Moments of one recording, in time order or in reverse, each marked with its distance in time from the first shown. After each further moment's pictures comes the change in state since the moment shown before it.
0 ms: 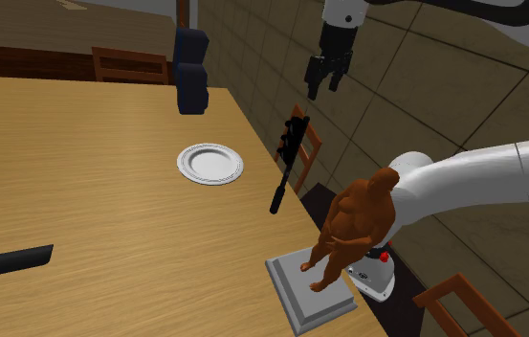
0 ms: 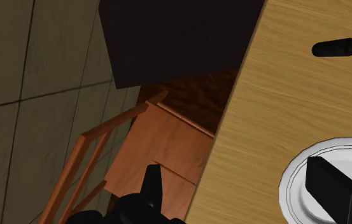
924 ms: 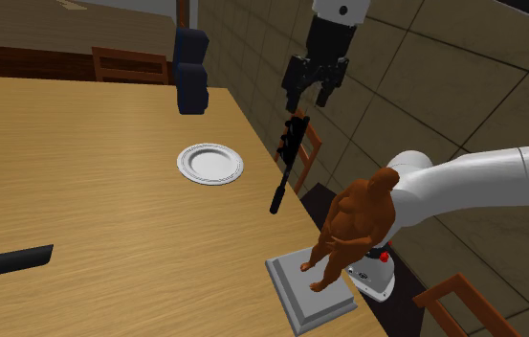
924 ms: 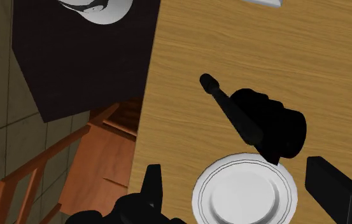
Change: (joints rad) arm 0.064 -0.069 0.222 0.017 0.278 -0.012 0.331
